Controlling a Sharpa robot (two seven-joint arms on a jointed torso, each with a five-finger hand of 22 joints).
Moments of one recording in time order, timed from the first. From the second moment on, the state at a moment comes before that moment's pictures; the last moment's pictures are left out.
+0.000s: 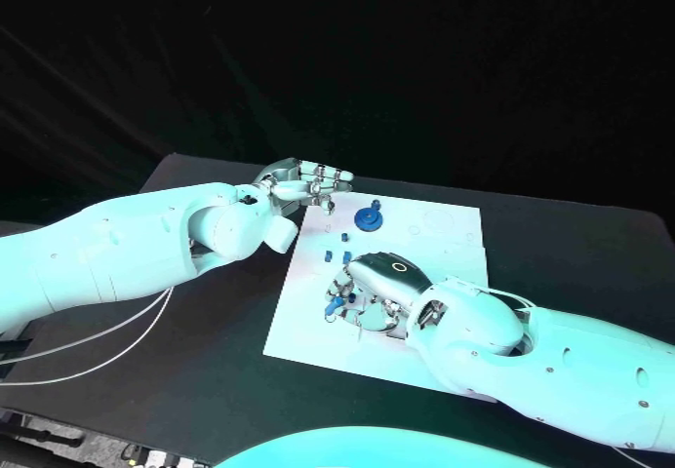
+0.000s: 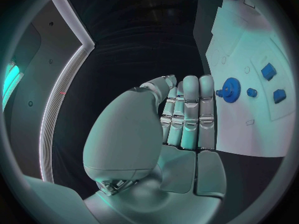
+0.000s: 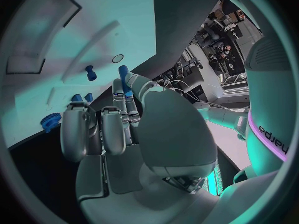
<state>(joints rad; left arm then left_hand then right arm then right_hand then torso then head) 1.20 -0.87 0.01 1.49 -0.08 -0.19 0.18 1.47 -0.20 0.46 0.10 0.23 1.04 0.18 0.09 0.11 1.14 0.11 0.16 0.18 1.18 0.02 0.94 0.53 0.16 1.06 0.11 0.87 0.94 1.08 -0.60 -0.11 1.74 -1.65 -0.36 -0.23 1.46 -0.15 0.42 0.09 0.23 1.16 0.12 0.10 0.13 1.24 0.06 0.14 0.10 1.46 -0.01 1.39 1.26 0.06 1.46 0.09 1.33 1.31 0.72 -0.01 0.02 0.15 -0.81</state>
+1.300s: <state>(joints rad) 1.20 -0.87 0.01 1.49 -0.08 -0.19 0.17 1.48 -0.20 0.46 0.10 0.23 1.04 0.18 0.09 0.11 1.14 0.11 0.16 0.18 1.18 0.02 0.94 0.53 0.16 1.06 0.11 0.87 0.94 1.08 -0.56 -0.12 1.70 -1.69 -0.28 -0.25 1.43 -0.16 0.42 0.09 0.23 1.12 0.15 0.07 0.12 1.21 0.08 0.11 0.10 1.47 -0.01 1.39 1.25 0.06 1.46 0.09 1.31 1.31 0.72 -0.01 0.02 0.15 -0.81</state>
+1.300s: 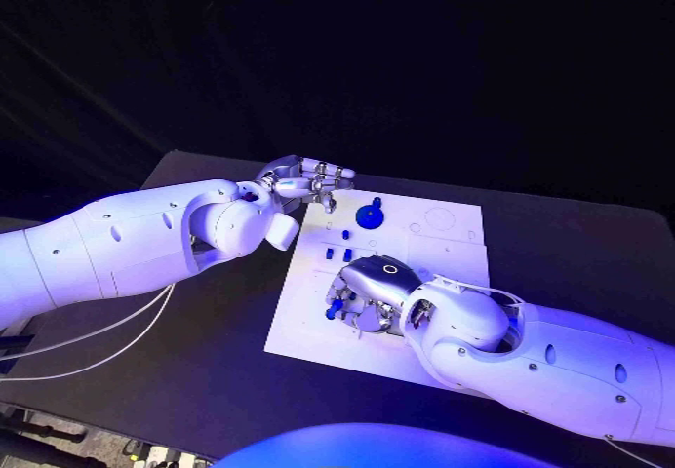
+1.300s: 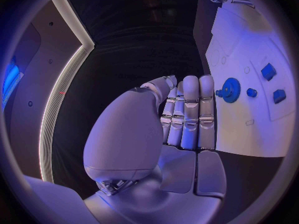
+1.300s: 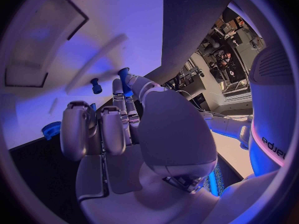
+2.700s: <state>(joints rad) 1.20 -0.87 0.00 1.48 -0.08 -0.19 0.17 1.48 -0.20 0.46 0.10 0.23 1.04 0.18 0.09 0.11 1.14 0.11 0.16 0.18 1.18 0.02 0.94 0.53 0.16 1.06 0.11 0.87 0.94 1.17 -0.99 -0.11 1.89 -1.43 -0.44 -0.25 1.27 -0.17 0.13 0.21 0.32 1.11 0.10 0.15 0.13 1.37 0.02 0.52 0.35 1.47 -0.05 1.41 1.27 0.06 1.47 0.07 1.32 1.31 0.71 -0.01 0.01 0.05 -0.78</state>
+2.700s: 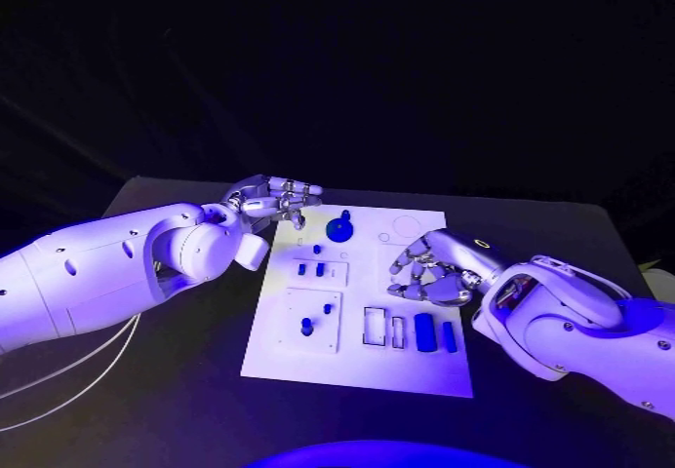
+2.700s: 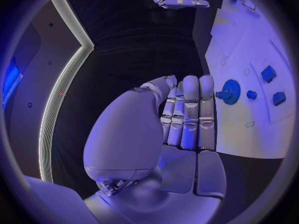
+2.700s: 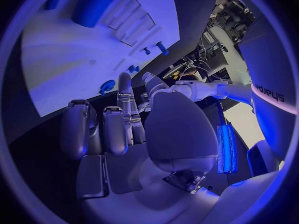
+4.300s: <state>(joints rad) 1.20 -0.89 -0.01 1.49 -0.08 -0.19 0.17 1.47 -0.19 0.46 0.09 0.23 1.04 0.18 0.09 0.11 1.14 0.11 0.17 0.18 1.18 0.02 0.94 0.52 0.16 1.06 0.11 0.87 0.93 1.03 -1.02 -0.13 1.92 -1.50 -0.38 -0.55 1.20 -0.09 -0.13 0.30 0.42 1.10 0.08 0.26 0.28 1.44 0.00 1.39 1.31 1.47 -0.06 1.53 1.31 0.03 1.47 0.05 1.50 1.31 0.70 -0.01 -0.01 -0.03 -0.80</state>
